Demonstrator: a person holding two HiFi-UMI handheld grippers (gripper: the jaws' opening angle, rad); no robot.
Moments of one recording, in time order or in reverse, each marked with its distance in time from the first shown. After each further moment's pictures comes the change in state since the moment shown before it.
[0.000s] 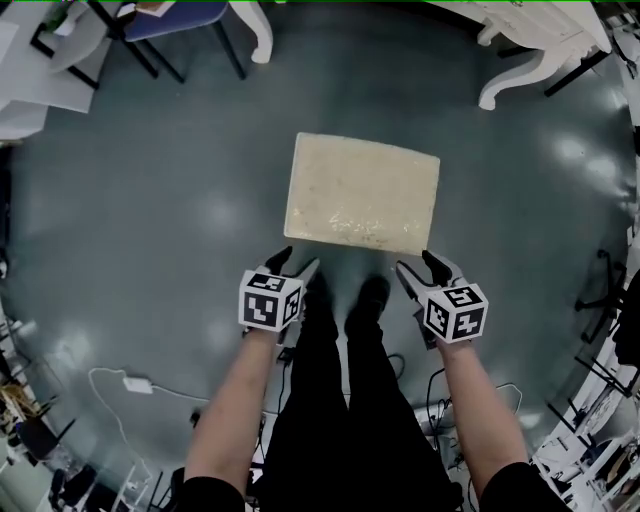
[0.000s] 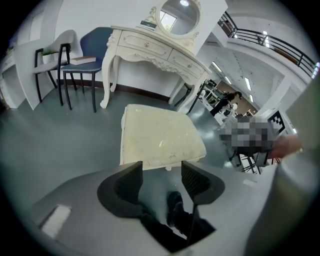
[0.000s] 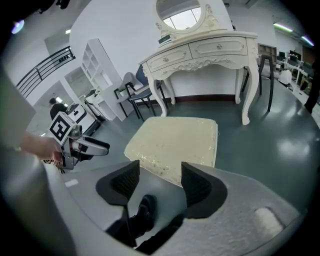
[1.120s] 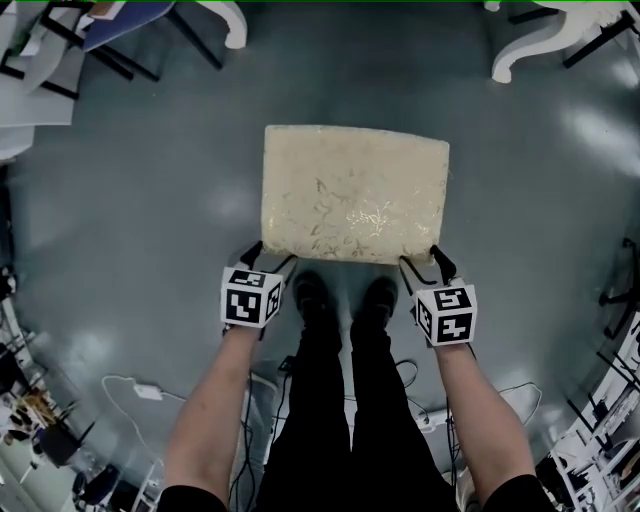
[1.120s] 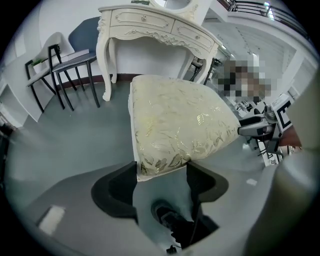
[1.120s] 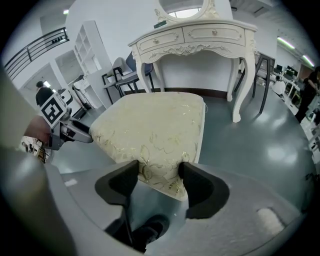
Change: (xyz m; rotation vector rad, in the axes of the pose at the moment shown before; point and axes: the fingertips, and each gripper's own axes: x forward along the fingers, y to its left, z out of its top) left arm 0.088 0.067 -0.028 0.094 0.155 0.144; right arm 0.077 -0.080 -0.049 -0.060 0.066 -0.157
